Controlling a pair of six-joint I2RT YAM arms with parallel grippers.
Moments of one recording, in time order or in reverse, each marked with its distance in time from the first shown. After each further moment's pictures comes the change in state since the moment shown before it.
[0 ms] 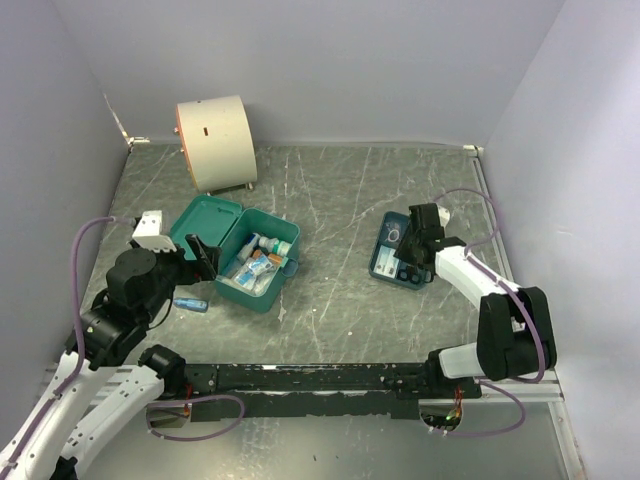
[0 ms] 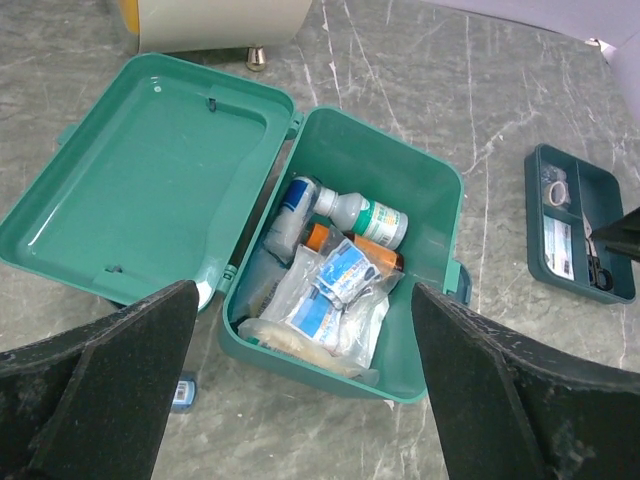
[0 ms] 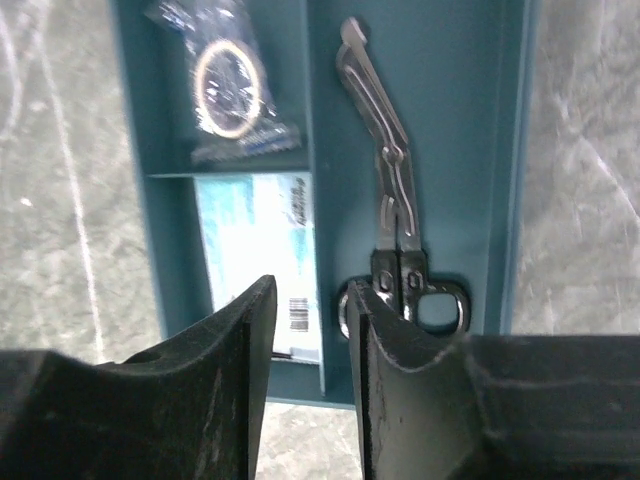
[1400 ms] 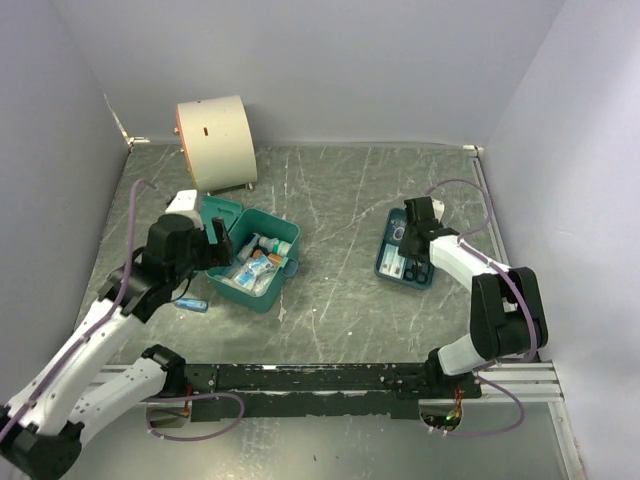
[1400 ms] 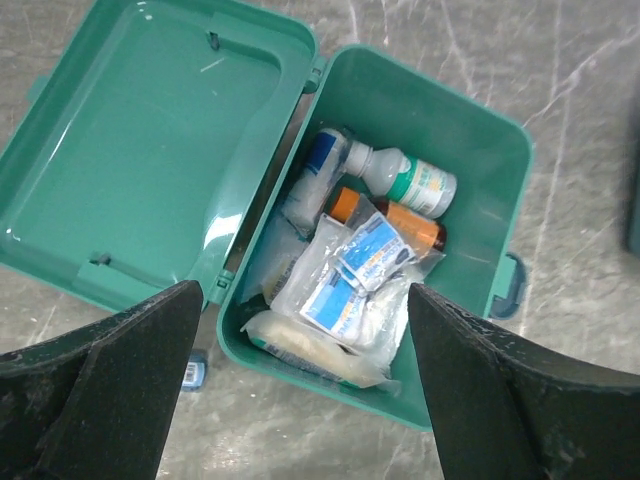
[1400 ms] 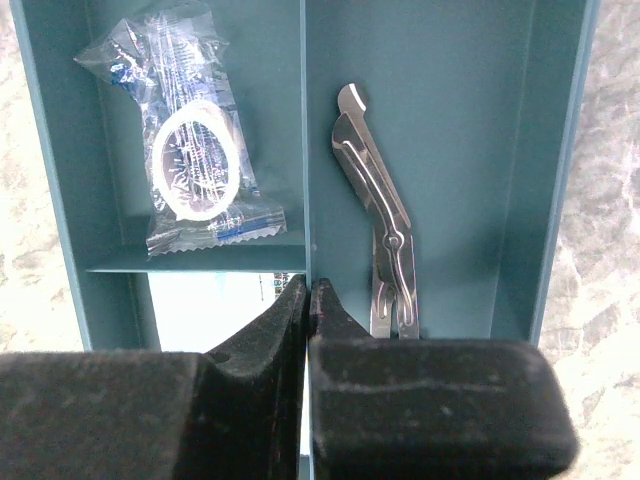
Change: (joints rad) left arm 0.000 0.276 0.077 -0.025 -0.006 -0.013; right arm 0.000 0.132 0.061 0.006 0.085 -0.121
